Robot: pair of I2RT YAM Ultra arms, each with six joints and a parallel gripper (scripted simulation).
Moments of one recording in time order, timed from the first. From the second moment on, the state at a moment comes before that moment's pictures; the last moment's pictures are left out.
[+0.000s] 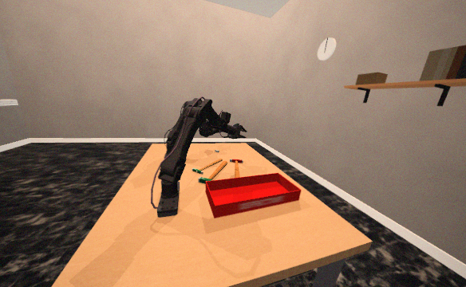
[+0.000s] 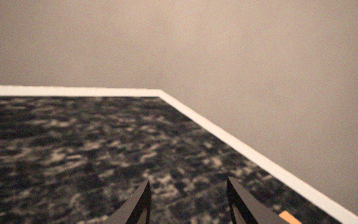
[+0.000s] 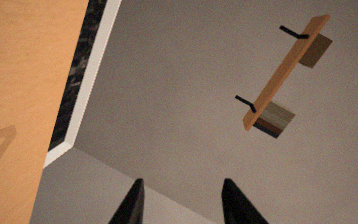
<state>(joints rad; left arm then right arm) 0.50 2.10 0.82 1.36 -0.49 -0.24 0.88 2.18 1.63 0.18 0.71 -1.71</state>
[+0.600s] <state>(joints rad) 0.21 2.10 1.01 0.80 -0.38 -0.53 0.82 1.82 1.24 -0.33 0.39 -1.76</state>
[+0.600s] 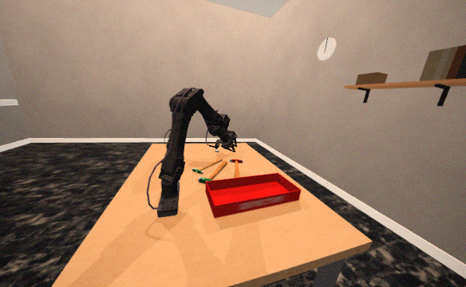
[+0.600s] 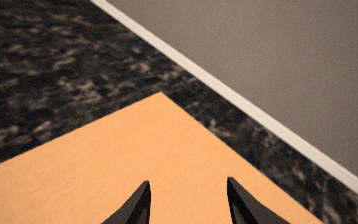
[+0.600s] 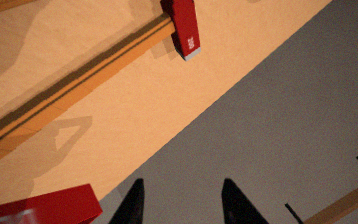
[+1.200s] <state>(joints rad) -0.10 2.10 1.28 0.02 -0.24 -0.92 0.77 1.53 0.91 -0.71 0.15 -1.81</state>
